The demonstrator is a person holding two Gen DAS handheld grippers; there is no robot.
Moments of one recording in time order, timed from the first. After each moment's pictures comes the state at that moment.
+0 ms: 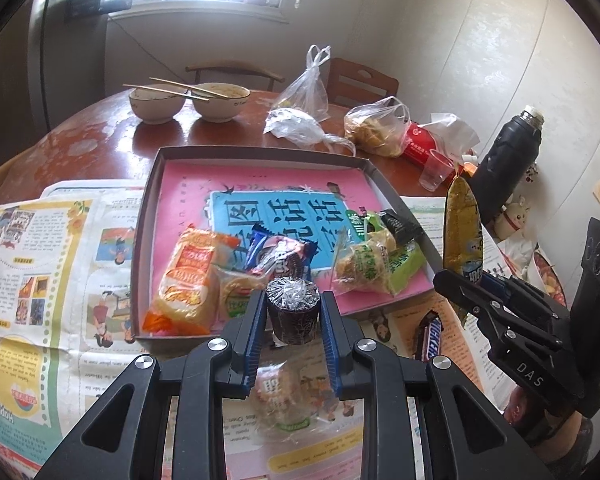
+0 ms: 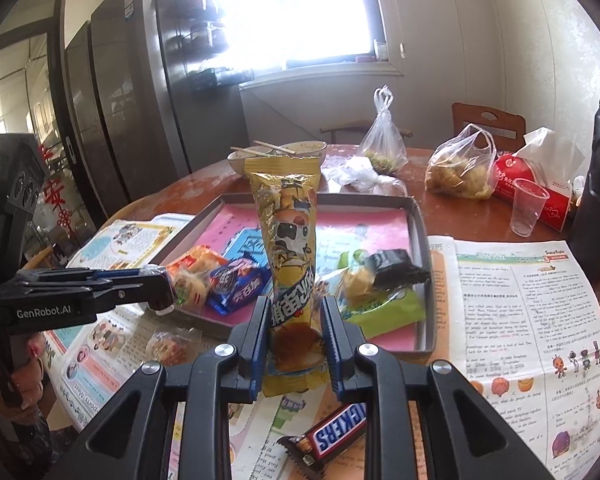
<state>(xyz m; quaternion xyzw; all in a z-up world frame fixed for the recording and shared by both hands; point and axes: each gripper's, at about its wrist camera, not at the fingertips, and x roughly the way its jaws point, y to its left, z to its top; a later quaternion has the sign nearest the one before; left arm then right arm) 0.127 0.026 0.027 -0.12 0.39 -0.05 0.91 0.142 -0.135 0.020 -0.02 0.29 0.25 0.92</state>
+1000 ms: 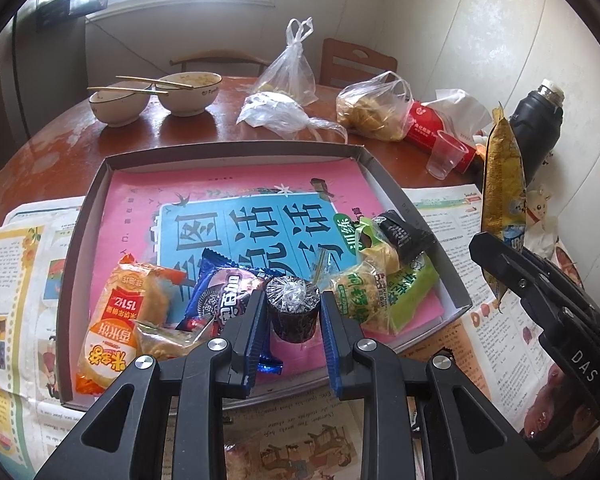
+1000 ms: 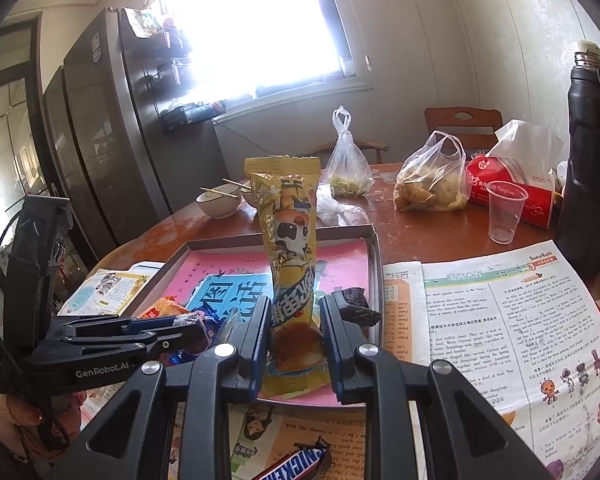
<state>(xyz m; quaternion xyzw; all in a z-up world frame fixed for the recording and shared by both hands) 0.189 -0.013 0.006 -0.09 0.42 -0.05 0.90 0.179 -0.172 0.025 0.03 0.26 0.23 0.94</state>
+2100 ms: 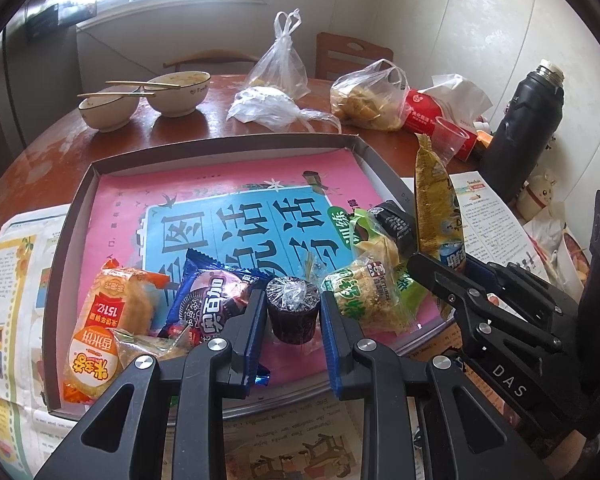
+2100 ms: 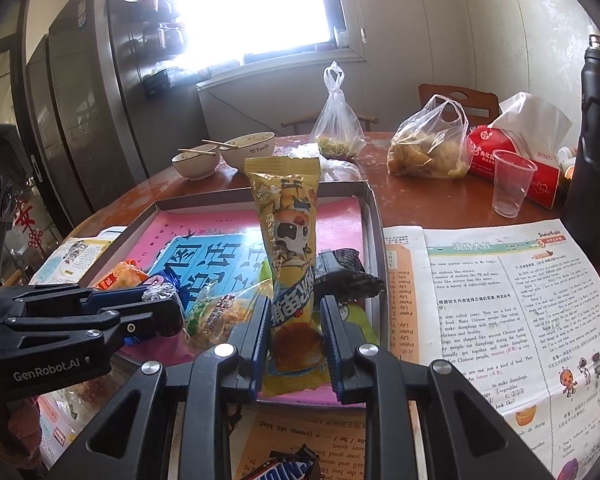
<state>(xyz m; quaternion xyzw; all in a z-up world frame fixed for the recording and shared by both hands) 0.194 -0.027 -0.001 -0.06 0.42 -0.05 0.90 0.203 -0.155 -0.014 0.00 0.31 0.20 0.93</state>
